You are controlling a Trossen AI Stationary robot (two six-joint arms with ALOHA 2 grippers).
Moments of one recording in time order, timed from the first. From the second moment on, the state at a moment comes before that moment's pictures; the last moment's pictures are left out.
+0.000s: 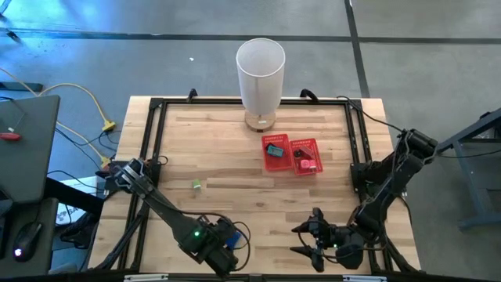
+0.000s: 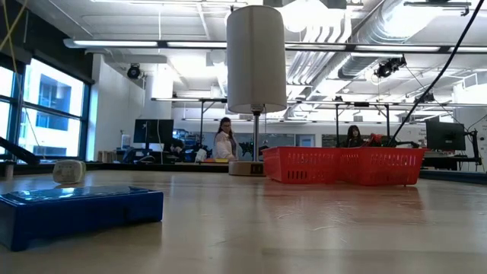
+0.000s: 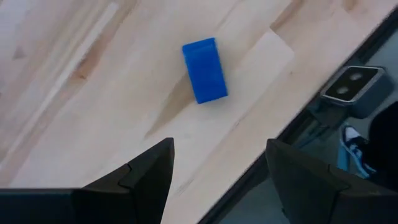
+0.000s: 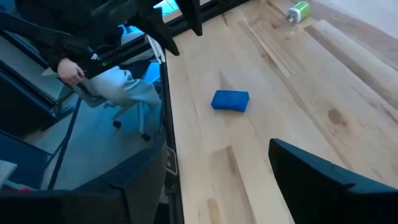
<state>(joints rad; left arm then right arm) -0.70 2.01 1.93 -1.27 -0.14 -1.42 0.92 1.53 1.03 -0.16 0.73 0.98</state>
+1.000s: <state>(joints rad) -0.80 2.12 1.93 -1.22 -0.30 -1.42 0.92 1.60 1.03 -0.16 0.78 1.02</state>
